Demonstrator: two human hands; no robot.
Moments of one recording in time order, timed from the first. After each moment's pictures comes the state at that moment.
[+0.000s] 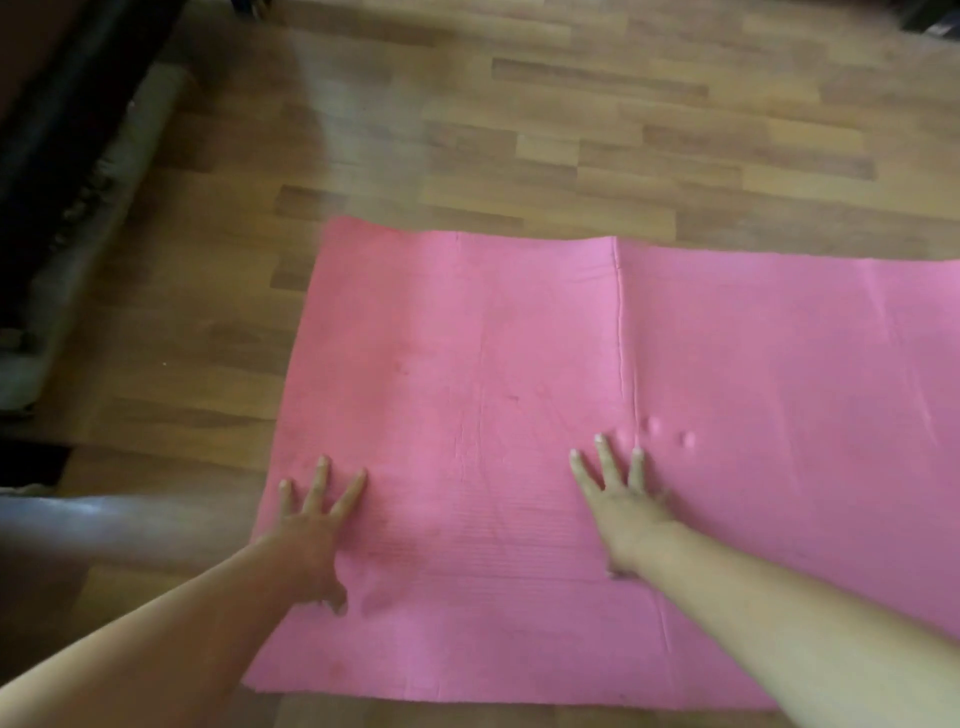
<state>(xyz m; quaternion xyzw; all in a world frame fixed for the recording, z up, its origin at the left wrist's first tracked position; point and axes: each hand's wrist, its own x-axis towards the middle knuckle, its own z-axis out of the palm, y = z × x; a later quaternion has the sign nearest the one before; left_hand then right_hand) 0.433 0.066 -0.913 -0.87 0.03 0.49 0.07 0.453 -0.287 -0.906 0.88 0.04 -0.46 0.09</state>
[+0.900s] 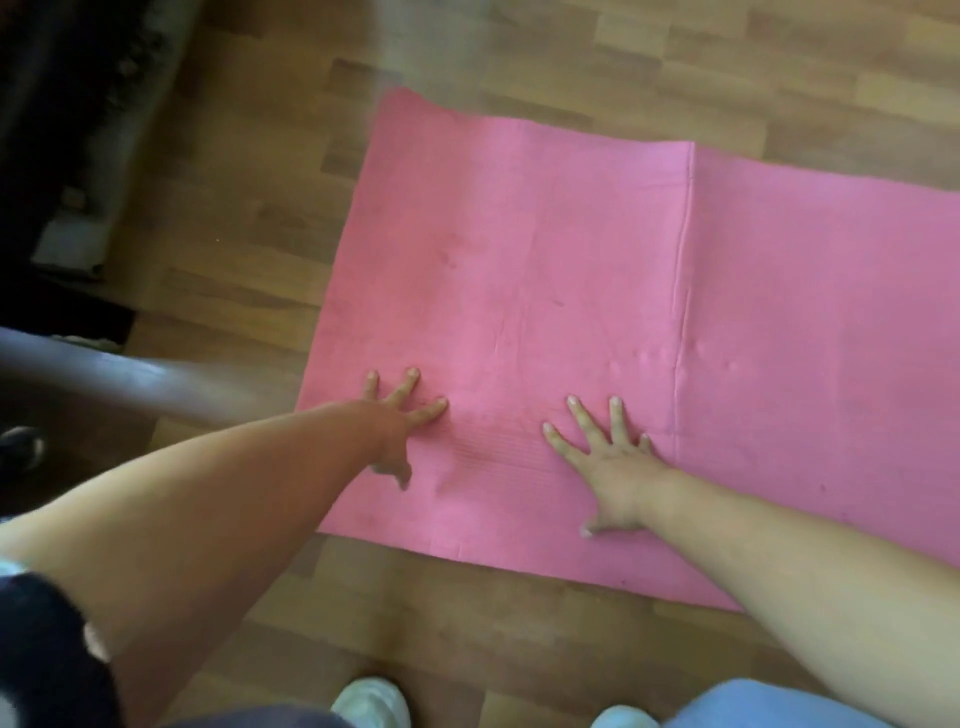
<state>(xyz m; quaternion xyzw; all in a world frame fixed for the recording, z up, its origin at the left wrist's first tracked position) 0.440 0.034 -0.888 -0.81 0.10 0.57 0.08 0.415 -0.253 -0.897 0.82 0.21 -0.52 0.09</state>
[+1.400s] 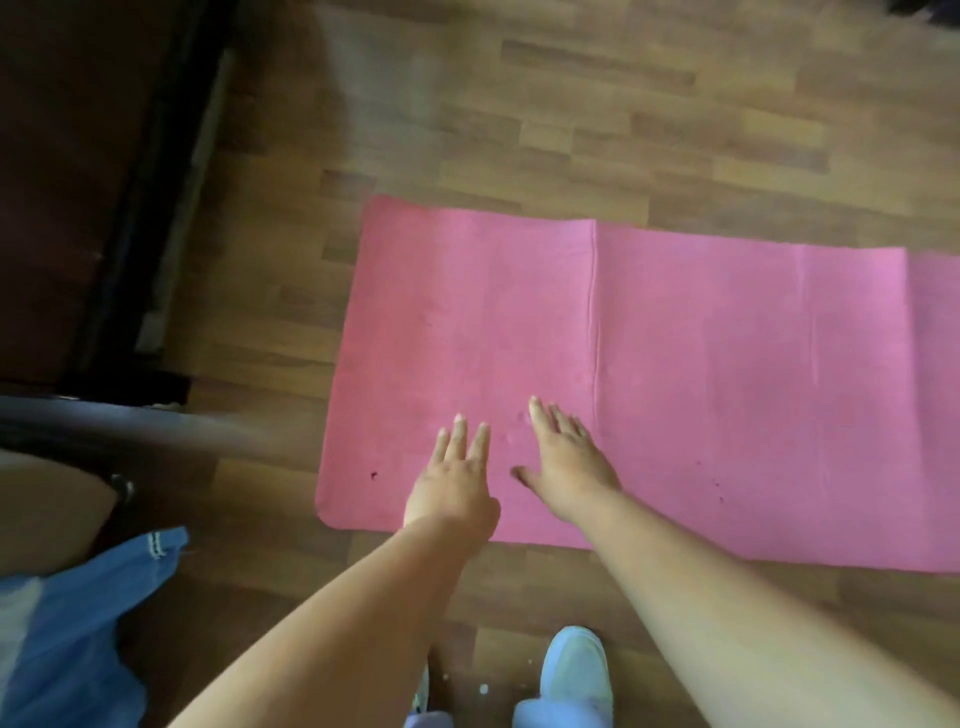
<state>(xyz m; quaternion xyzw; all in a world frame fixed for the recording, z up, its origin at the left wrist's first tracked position) 0.379 -0.069 -0.690 -0.90 -0.02 0.41 -0.17 0.408 -0.221 -0.713 0.91 -0.03 -0.39 -0.15</state>
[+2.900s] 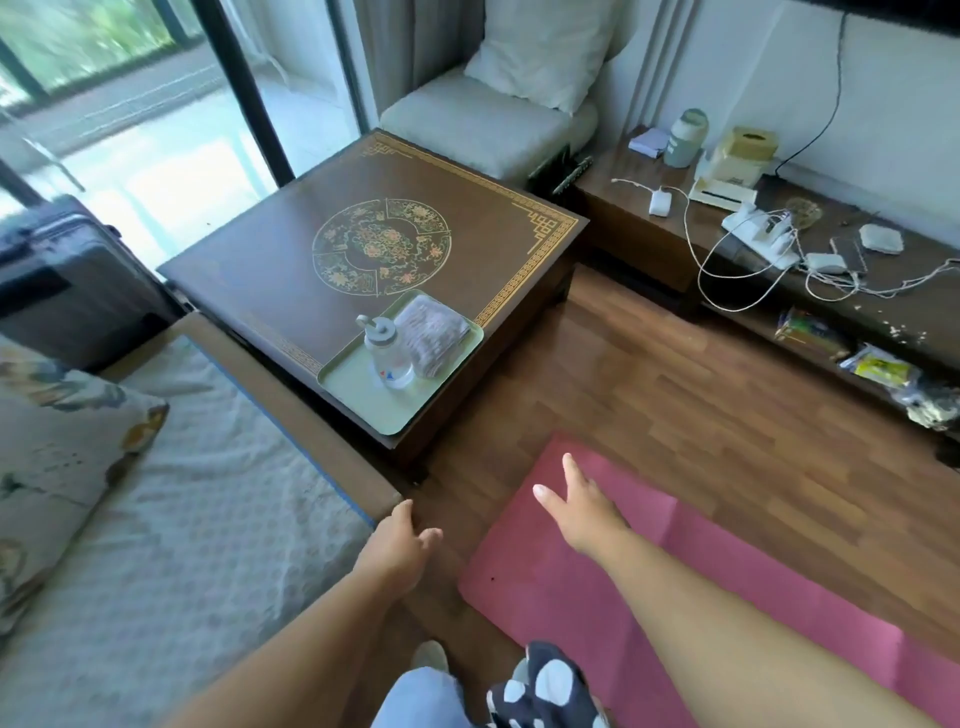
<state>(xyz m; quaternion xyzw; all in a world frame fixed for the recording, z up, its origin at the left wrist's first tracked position) 0.300 0.160 -0.191 -0.81 -0.41 0.22 -0.36 0.450 -0.035 -0.166 0.89 0.09 -0.38 -0.25</state>
